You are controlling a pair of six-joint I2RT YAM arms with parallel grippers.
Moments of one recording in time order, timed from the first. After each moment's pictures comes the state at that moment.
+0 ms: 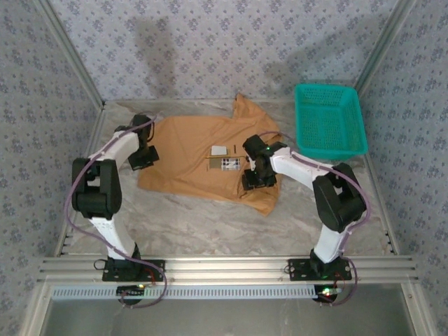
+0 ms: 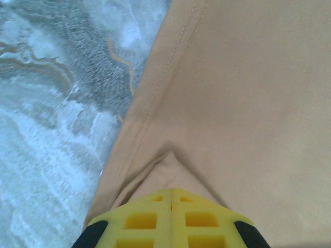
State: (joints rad) left arm -0.10 1.80 1.32 -0.87 -0.14 -0.49; right arm 0.57 1.78 1.21 -0.82 -0.08 0.34
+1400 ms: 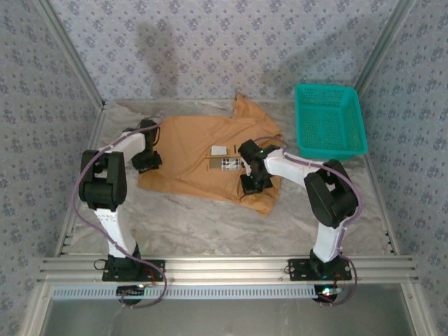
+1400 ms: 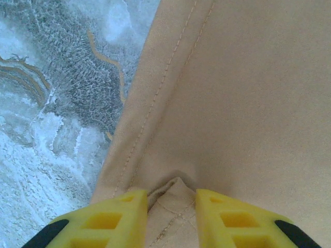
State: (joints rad) left arm -0.12 1.94 1.33 -0.84 -0.21 -0.48; right arm 0.60 1.83 1.21 -0.82 -0.12 0.34
